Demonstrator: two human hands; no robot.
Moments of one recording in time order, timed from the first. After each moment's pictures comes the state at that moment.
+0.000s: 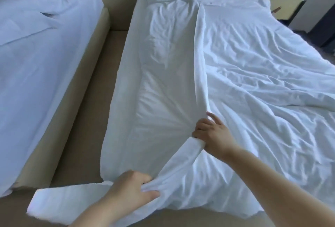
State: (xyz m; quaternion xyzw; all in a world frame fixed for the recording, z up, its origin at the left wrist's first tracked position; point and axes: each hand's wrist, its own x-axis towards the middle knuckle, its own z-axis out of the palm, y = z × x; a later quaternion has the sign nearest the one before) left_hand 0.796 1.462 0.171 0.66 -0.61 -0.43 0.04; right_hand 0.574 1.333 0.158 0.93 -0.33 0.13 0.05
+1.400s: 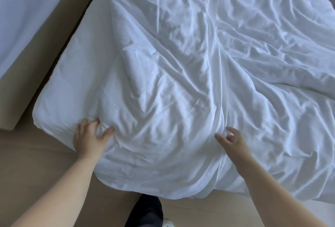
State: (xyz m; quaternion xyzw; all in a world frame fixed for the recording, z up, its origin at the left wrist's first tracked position) left_hand 0.667 1.433 0.002 0.90 -0.31 -0.21 0.23; right_hand 0.351 1.341 0.046 0.44 -0.71 0.17 -0.52
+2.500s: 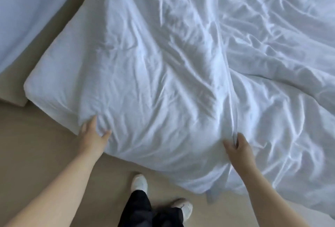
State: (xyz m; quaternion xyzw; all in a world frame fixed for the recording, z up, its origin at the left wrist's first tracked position) left_hand 0.512 1.448 0.027 0.92 -0.24 -0.25 0.17; right_hand 0.190 1.329 0.034 0.59 -0.70 0.10 -0.39
